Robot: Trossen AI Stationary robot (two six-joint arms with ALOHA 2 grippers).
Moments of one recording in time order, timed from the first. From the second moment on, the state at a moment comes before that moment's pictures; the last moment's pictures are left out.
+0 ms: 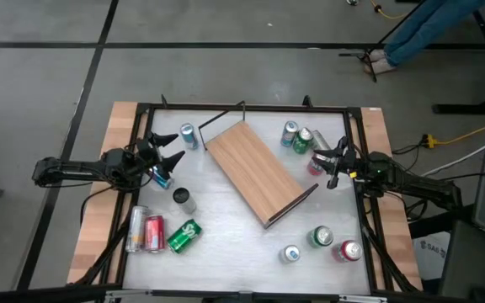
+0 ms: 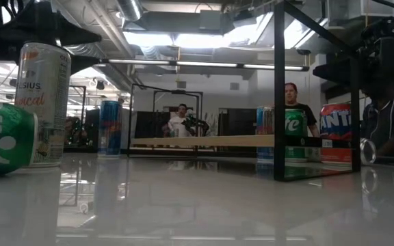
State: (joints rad) left arm 0.03 0.13 0.01 0.35 -0.47 -0.15; right arm -0.20 0.00 0.01 0.05 0.09 -0.11
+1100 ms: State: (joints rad) left arm -0.06 0.86 0.92 -0.71 -0.09 -0.38; right arm -0.20 0.00 0.01 0.05 0.09 -0.11
